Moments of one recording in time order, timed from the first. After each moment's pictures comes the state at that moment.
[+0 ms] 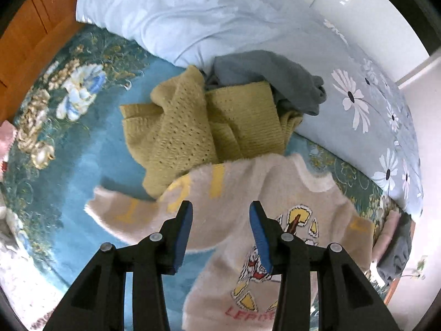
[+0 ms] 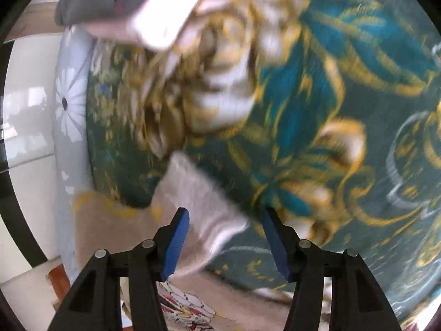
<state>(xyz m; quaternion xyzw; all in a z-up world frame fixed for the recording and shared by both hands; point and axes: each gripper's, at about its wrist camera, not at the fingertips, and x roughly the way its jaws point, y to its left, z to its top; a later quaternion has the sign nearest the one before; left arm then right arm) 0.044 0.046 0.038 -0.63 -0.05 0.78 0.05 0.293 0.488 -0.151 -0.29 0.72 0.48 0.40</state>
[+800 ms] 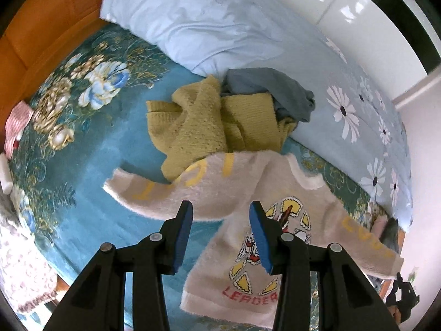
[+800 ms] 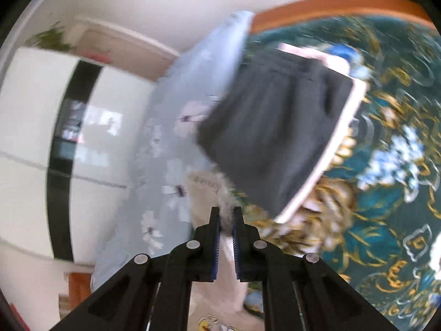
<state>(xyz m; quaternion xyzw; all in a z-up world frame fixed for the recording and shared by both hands) 0.090 0.007 0.087 -0.61 -0.10 0.79 0.03 0.360 0.585 0.047 -0.11 0.61 0.67 0.41</state>
